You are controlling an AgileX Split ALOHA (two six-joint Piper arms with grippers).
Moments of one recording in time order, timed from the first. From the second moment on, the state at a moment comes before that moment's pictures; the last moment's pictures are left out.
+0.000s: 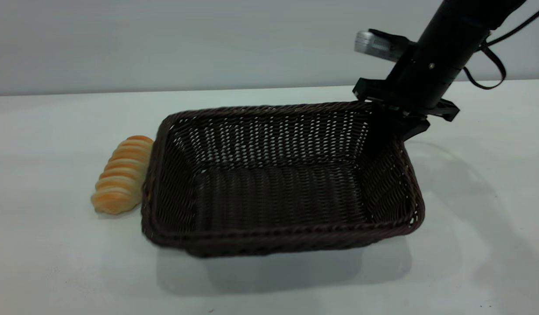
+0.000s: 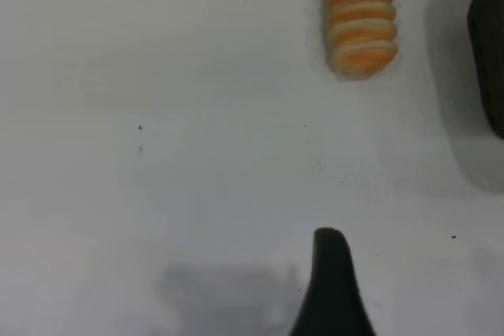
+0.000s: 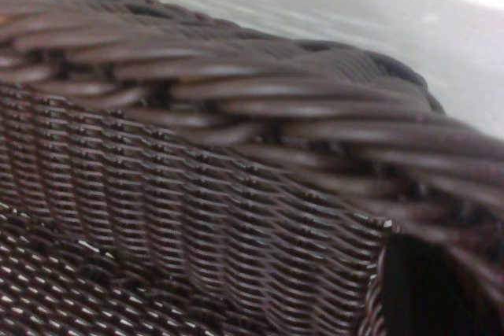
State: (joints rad) left arm 0.01 0.70 -0.63 -0.04 0.77 0.04; right arm 0.21 2.33 -1.62 0.56 0.87 -0.38
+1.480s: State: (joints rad) left arm 0.01 0.70 -0.63 -0.05 0.78 0.04; right arm 0.16 2.14 -1.84 0.17 1.20 -0.25
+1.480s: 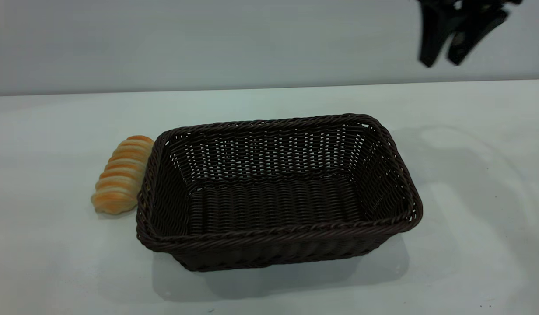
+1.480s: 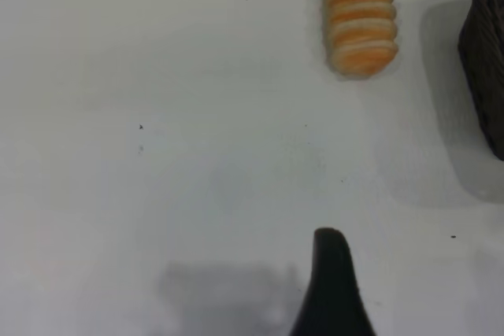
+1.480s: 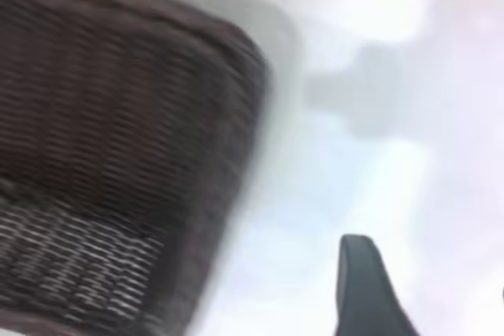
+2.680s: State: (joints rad) left arm 0.01 1.83 -1.02 -0.41 0.46 0.72; right arm 0.29 1.34 -1.23 0.12 1.23 -0.16
